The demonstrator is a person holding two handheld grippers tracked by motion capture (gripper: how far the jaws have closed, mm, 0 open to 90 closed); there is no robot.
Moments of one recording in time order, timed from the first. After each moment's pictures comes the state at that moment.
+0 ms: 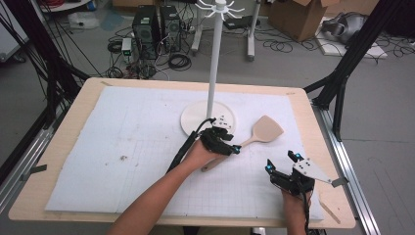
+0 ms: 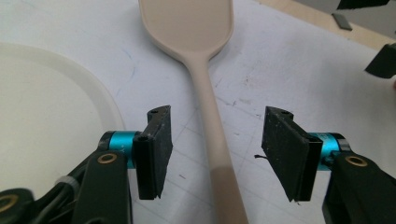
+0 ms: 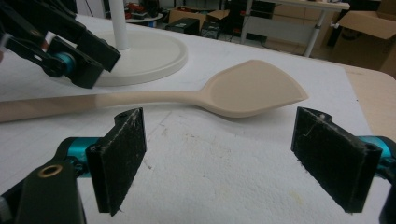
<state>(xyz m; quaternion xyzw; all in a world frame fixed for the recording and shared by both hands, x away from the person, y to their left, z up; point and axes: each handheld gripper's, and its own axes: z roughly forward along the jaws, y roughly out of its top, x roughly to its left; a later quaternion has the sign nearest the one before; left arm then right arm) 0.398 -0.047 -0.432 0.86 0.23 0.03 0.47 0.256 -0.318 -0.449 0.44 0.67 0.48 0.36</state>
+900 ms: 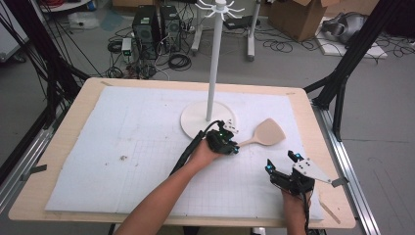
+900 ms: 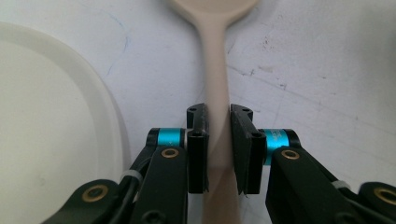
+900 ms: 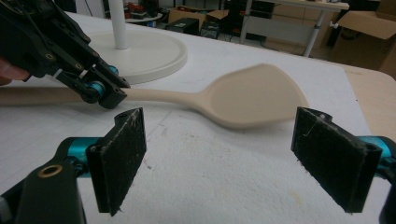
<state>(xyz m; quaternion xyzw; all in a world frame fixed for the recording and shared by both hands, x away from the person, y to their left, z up) 0.405 -0.057 -0.438 0.90 0.19 0.04 0.40 0.256 -0.318 -0.449 0.44 0.67 0.48 0.36</state>
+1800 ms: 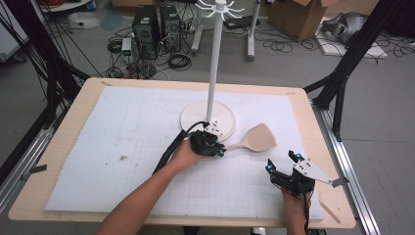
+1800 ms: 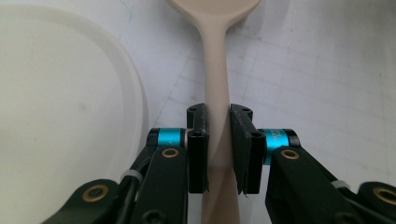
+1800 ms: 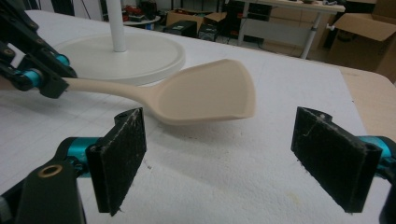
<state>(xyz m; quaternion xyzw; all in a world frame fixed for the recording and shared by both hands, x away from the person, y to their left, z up) 0.389 -0.004 -0.428 0.90 0.14 0.05 0.40 0.255 -0.318 -0.450 0.44 0.67 0.48 0.37</state>
